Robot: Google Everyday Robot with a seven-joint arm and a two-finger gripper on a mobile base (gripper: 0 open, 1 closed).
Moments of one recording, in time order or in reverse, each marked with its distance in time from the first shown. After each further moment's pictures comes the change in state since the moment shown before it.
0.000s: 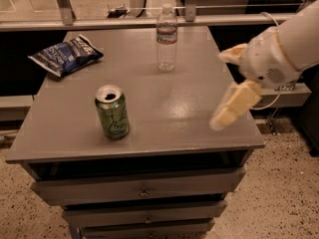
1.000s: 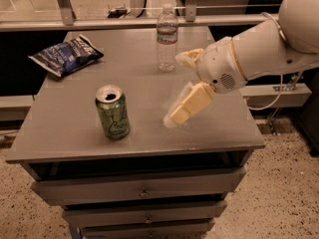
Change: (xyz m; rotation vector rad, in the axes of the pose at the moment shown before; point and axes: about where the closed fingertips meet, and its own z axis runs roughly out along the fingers) arm -0.075 0.016 0.056 -0.097 -0.288 0.002
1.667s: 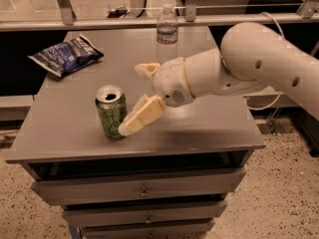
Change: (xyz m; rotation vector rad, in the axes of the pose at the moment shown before) arm -0.033 0.014 0.095 -0.078 -0.190 -0.014
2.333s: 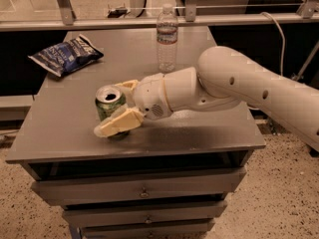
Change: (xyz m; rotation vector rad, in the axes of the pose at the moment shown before) arm 0.002 0.018 0.048 -0.065 -0.093 0.046
